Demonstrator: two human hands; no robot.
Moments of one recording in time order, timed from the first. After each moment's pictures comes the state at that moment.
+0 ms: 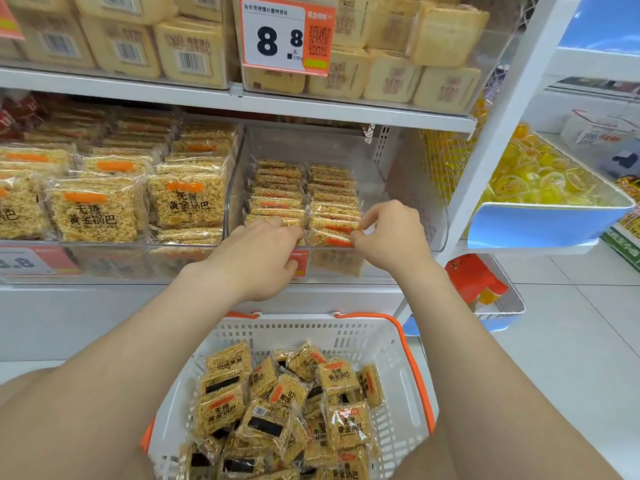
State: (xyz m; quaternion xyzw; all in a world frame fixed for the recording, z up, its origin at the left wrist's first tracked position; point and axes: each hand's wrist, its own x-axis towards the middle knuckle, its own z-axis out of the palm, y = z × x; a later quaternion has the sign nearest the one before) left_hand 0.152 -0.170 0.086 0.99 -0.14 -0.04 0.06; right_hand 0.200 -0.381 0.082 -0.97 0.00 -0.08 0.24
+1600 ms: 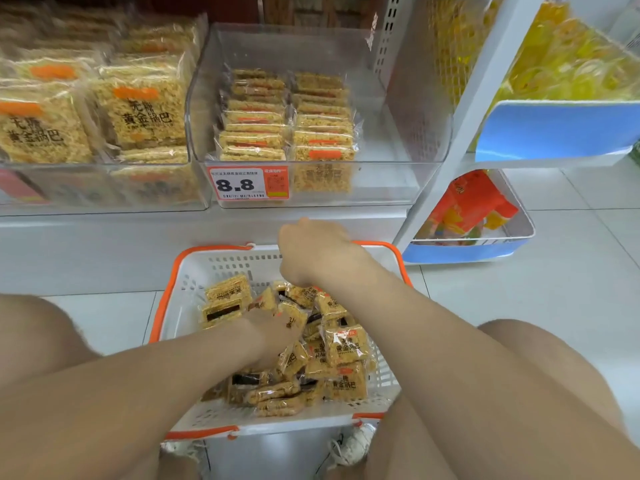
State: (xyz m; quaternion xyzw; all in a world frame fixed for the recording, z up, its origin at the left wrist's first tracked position) left_hand 0.074 -0.206 -0.142 0.86 -0.30 -0.39 -0.16; right_hand 0.120 -0.318 0.030 -0.96 -0.21 0.21 -0.01
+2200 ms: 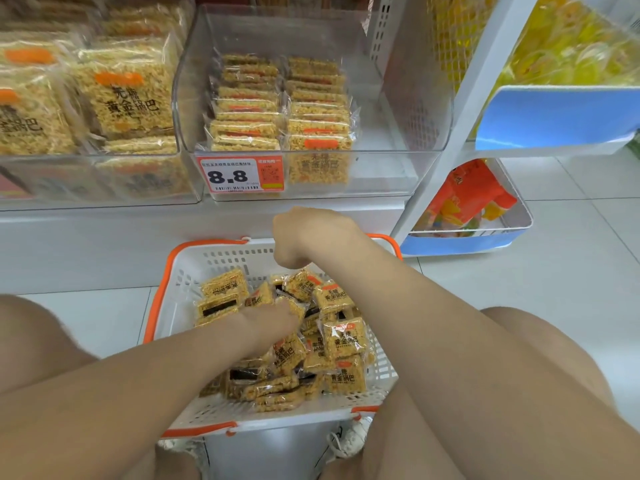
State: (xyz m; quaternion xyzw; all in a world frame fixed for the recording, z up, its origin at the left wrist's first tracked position) left_hand 0.076 -0.208 -0.137 0.88 -0.28 -0.37 -0.10; right_hand 0.145 -0.311 0.026 -0.93 -0.21 0.29 -0.03
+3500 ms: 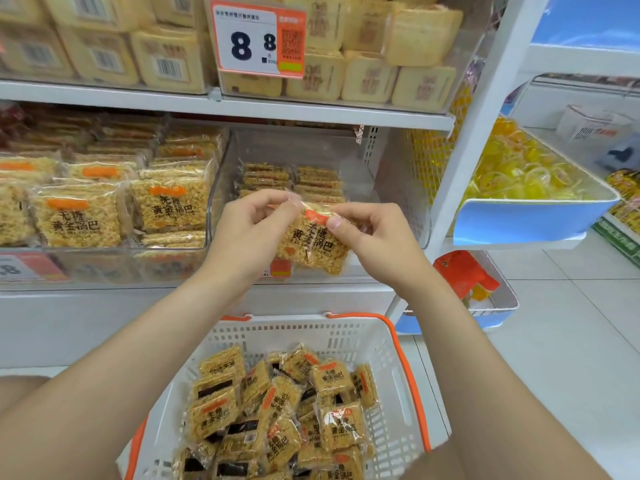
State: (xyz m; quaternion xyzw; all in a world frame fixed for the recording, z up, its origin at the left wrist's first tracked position) left_hand 0.146 -0.199 0.088 0.75 0.02 0.10 0.65; right_hand 0.169 -0.398 0.092 -0.84 -0.15 -0.05 0.52
